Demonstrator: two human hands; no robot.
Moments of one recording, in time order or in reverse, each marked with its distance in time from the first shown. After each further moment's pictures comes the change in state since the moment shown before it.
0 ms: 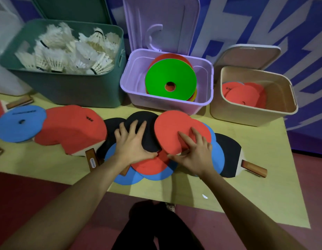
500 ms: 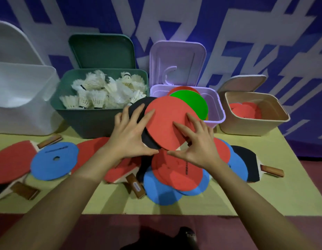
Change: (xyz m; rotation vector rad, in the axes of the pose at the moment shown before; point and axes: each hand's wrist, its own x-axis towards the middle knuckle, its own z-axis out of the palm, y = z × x) left_hand 0.000 -0.120 -0.140 0.038 0.399 0.452; right_hand 0.018 -0.170 -0.034 -0.103 0.324 -0.254
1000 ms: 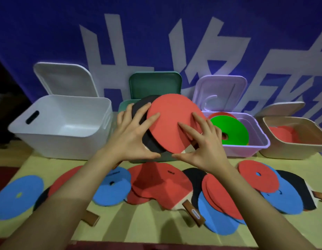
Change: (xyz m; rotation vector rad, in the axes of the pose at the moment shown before) left_hand -0.023 -0.173 -0.105 0.046 0.156 0.136; right_hand 0.090 -0.172 0.022 0.008 0.190 -0.107
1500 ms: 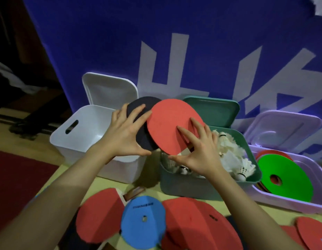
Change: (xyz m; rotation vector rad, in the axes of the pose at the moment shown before) left_hand 0.003 -0.207 -0.005 0.083 -0.082 -0.193; right_hand 0.143 -0.082 0.128 0.016 -0.068 -0.078
